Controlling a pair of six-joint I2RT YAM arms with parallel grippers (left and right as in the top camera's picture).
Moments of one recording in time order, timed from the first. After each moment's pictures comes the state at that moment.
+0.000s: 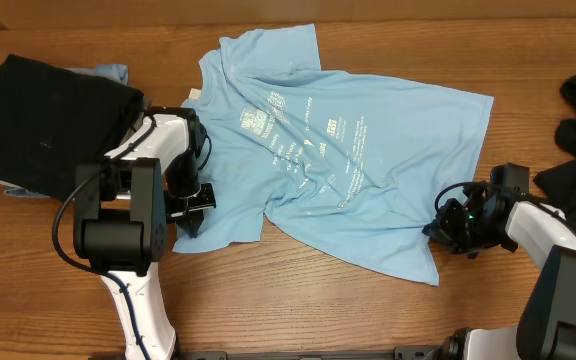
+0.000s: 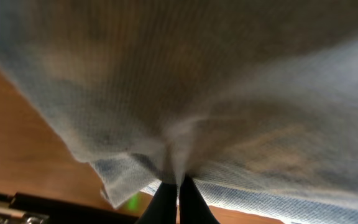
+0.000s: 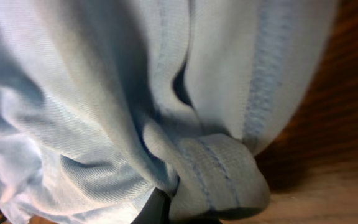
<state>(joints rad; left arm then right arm) -0.08 2.16 1.41 -1.34 0.02 -0.36 -0.28 1.61 0.72 -0.66 -0.45 0.36</state>
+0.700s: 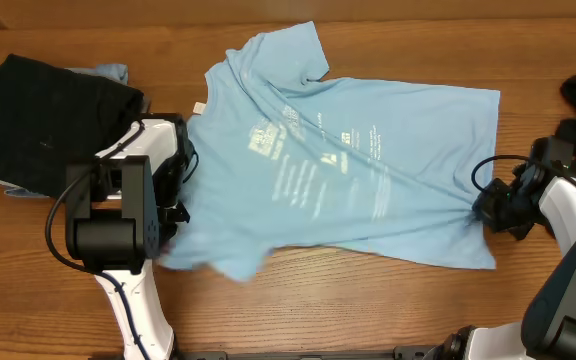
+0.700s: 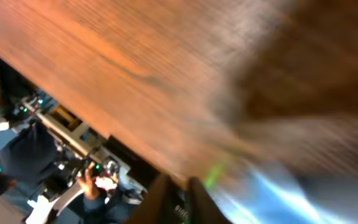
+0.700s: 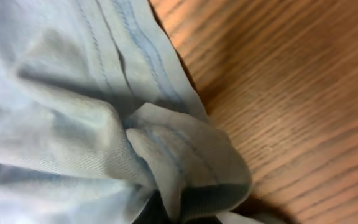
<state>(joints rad) -0.02 2.16 1.37 -1.51 -0.33 -0.59 -0.40 1.64 0.96 -0.82 -0.10 0.33</state>
